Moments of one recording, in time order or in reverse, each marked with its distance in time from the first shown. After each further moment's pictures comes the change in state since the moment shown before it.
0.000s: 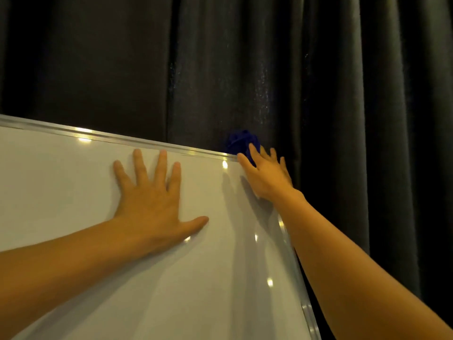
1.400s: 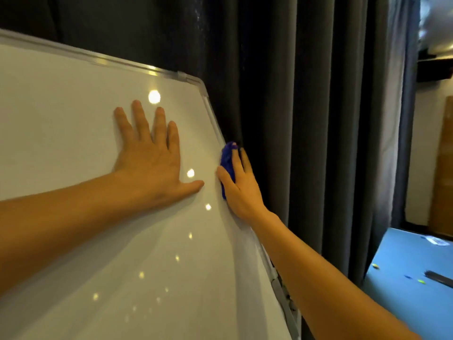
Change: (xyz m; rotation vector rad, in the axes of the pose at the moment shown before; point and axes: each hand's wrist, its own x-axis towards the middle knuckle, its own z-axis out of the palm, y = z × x) left_hand -0.018 0.065 0.022 0.081 0.068 0.317; right_hand -0.190 0.039 0.072 0.412 0.103 0.271
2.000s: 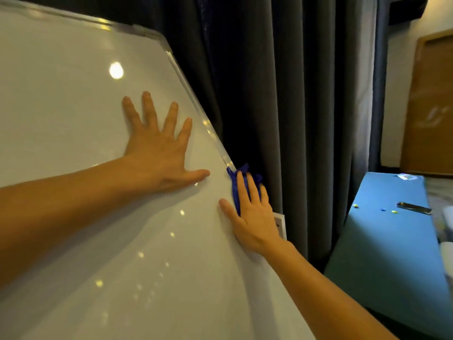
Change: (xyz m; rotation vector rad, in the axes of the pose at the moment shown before) left_hand -0.026 0.034 0.018 -0.065 -0.014 0.316; right_hand -0.164 0.030 0.005 -0.294 -0.082 0.270
